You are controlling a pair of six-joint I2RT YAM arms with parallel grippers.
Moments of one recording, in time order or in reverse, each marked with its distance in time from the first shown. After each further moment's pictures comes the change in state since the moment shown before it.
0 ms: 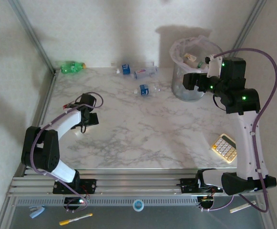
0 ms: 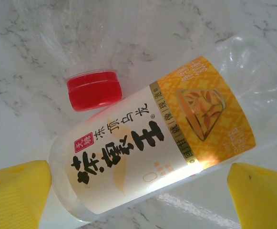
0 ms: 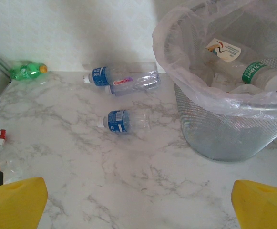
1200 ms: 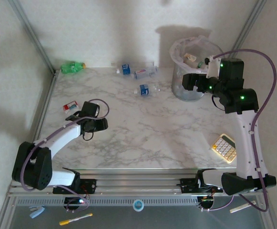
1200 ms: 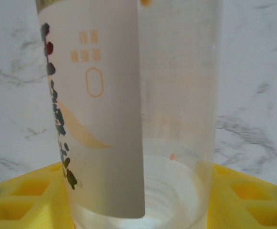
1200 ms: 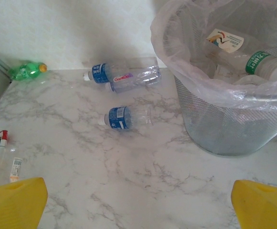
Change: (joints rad) left arm -0.127 -0.224 -0.183 0.201 0.319 -0.014; right arm 0.000 0.000 -0.028 0.011 -0.006 0.037
